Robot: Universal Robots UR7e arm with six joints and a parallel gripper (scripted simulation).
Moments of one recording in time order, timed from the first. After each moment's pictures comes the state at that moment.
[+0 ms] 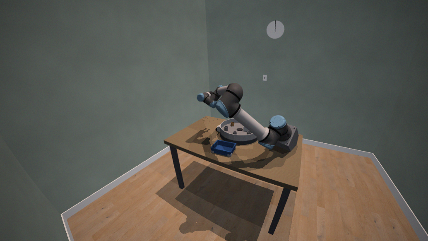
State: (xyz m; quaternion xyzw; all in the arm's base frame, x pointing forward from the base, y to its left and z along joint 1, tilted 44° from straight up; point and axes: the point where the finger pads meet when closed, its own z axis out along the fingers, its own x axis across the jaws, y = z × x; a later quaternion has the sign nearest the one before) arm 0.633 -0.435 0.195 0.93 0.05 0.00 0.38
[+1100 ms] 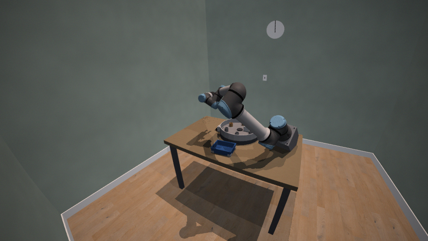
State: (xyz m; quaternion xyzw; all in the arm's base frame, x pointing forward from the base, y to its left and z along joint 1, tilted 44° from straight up) arm 0.596 -0.406 0.210 0.93 0.05 0.00 0.38
